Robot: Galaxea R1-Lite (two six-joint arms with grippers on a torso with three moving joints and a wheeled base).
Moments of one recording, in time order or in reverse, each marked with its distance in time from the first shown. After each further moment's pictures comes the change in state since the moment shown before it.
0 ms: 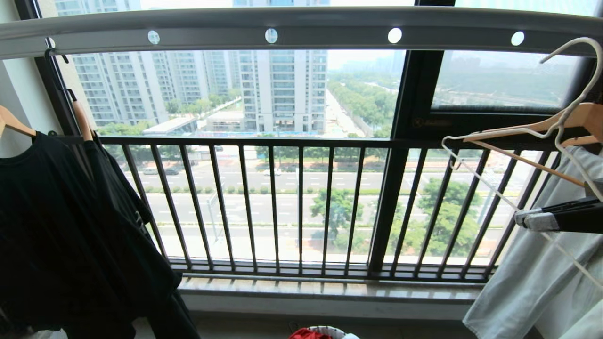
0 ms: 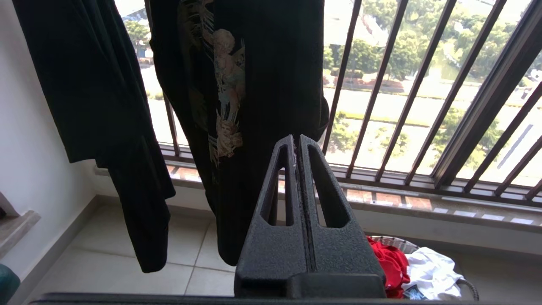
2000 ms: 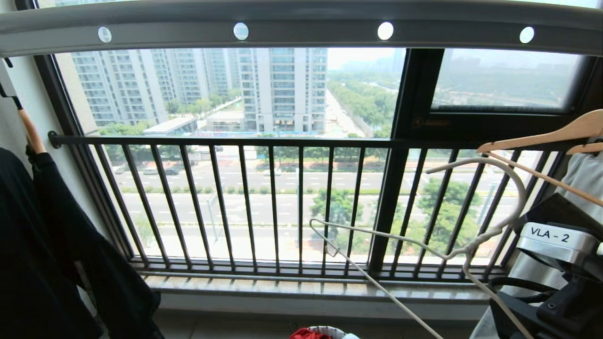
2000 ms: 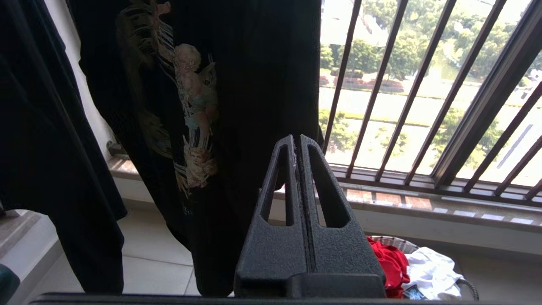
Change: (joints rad) left arm 0.000 0.000 0.000 0.000 0.000 0.000; right arm 0.518 0.091 0.366 -0.123 0.173 -0.308
